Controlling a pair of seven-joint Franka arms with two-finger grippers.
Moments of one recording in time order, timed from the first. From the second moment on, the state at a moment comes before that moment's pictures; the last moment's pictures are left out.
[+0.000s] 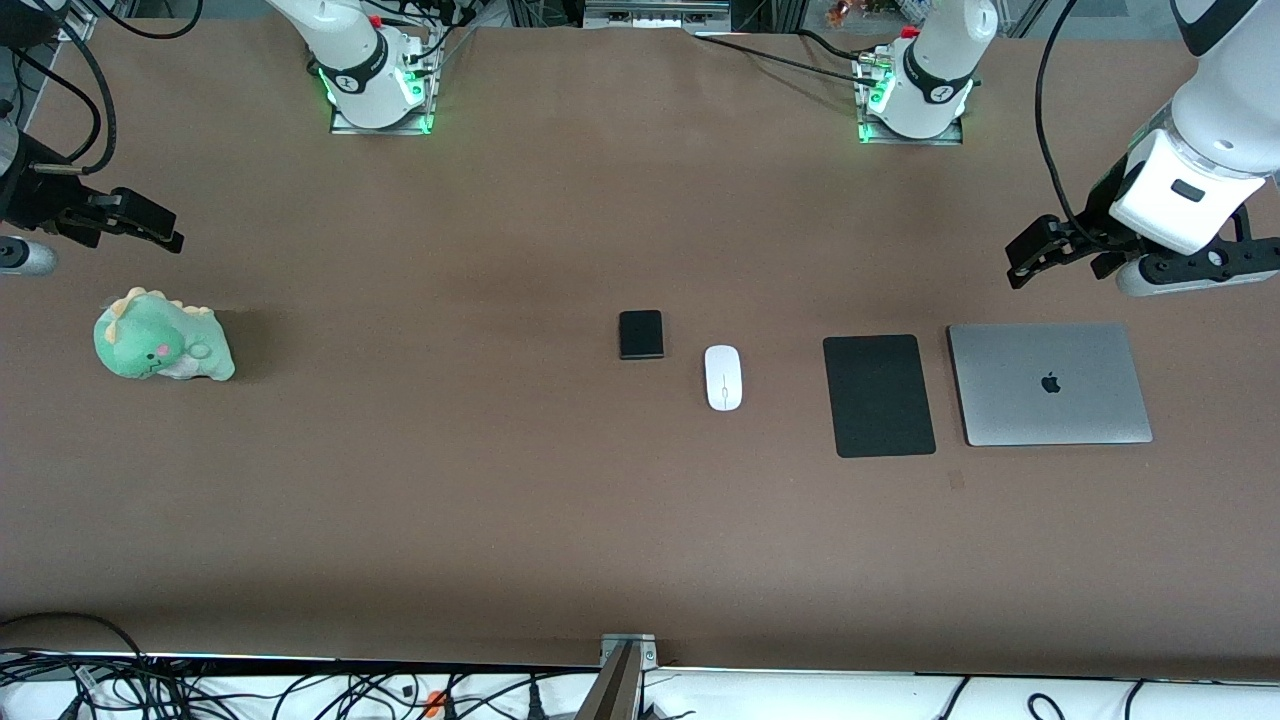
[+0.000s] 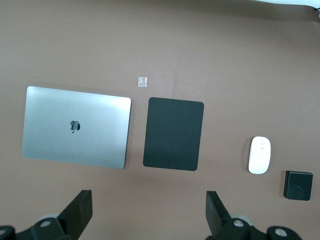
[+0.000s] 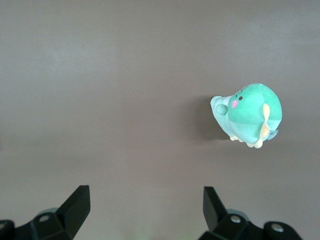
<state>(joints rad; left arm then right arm) 0.06 0.00 -0.21 -1.66 0.00 1.71 -0.30 0.01 -0.01 -0.04 -1.68 0.00 1.61 0.03</state>
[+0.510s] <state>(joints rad) 0.06 0.00 -0.21 -1.66 0.00 1.71 -0.30 0.02 0.00 -0.04 -1.69 0.00 1.58 0.03</state>
